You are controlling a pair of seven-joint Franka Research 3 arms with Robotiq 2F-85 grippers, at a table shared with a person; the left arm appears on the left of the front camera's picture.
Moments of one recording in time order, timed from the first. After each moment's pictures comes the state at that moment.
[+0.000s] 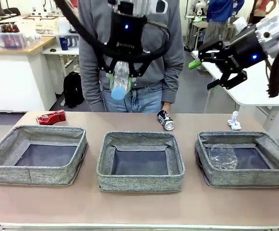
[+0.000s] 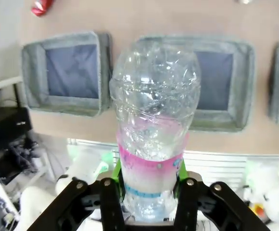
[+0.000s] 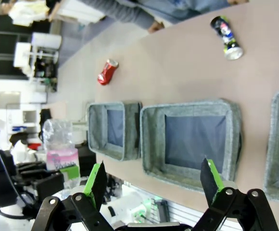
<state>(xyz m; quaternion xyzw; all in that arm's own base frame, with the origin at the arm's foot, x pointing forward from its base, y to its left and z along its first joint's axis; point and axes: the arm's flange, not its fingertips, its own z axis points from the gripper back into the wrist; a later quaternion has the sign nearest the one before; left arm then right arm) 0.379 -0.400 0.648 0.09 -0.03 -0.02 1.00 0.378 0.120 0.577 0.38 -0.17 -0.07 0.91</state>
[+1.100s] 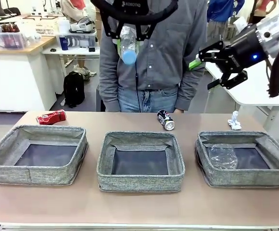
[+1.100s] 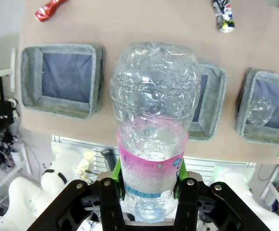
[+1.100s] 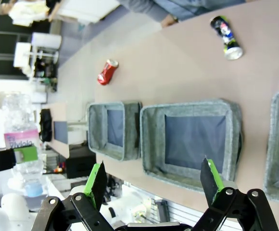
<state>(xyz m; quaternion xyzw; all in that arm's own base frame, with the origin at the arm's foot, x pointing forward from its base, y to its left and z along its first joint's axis) 0.416 -0.393 0.723 0.02 -0.04 0.03 1.00 0.378 0.120 0.577 0.38 -0.17 -0.07 0.91</state>
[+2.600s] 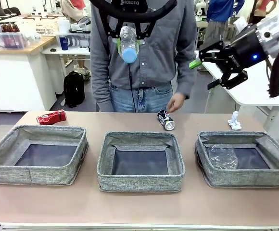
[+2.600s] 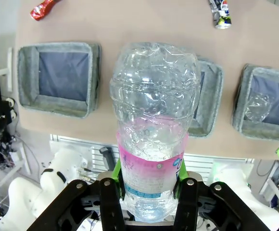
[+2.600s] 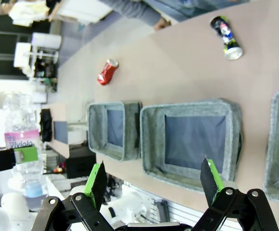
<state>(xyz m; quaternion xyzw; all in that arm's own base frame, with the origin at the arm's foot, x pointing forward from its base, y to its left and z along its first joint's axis) 0.417 -0.394 0.721 0.02 -0.03 0.03 1.00 0.378 0.120 0.577 0.38 -0.17 -0.07 0.91</state>
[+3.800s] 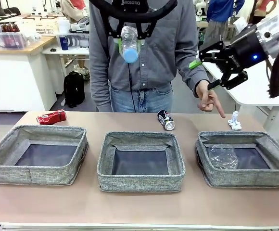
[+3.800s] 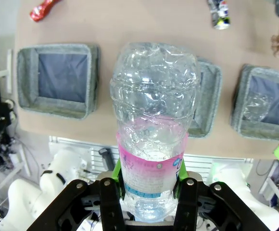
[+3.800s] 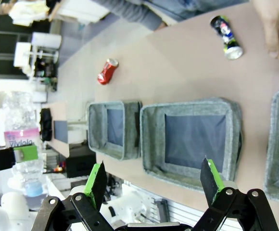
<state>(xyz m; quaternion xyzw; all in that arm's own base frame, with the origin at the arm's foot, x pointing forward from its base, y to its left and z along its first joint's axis) 0.417 -0.399 0.720 0.01 -0.04 0.02 1.00 0.378 0.120 0.576 0.38 -0.17 -0.07 0.91</state>
